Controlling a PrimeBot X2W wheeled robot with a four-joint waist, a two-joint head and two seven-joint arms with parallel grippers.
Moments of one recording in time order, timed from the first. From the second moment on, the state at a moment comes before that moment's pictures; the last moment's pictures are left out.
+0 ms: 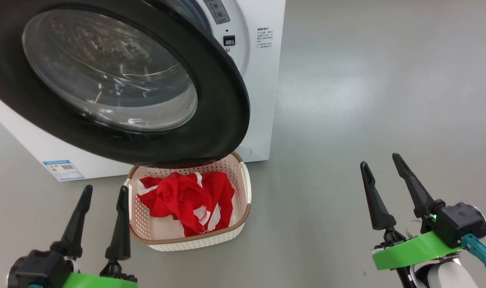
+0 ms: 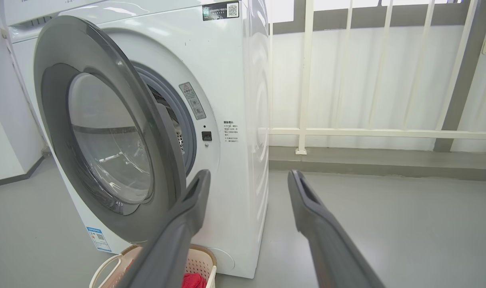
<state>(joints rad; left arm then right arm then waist) -0.06 0.17 -0.06 0.00 -0.34 -0.01 -0.25 -0.07 -0.05 0.03 0.08 0.23 0.13 -0.26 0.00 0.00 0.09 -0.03</state>
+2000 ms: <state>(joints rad) -0.05 0.05 -0.05 0.07 -0.14 -0.09 -0.25 -0.37 -0.11 0.30 0.39 0.31 0.13 -0.24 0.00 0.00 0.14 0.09</state>
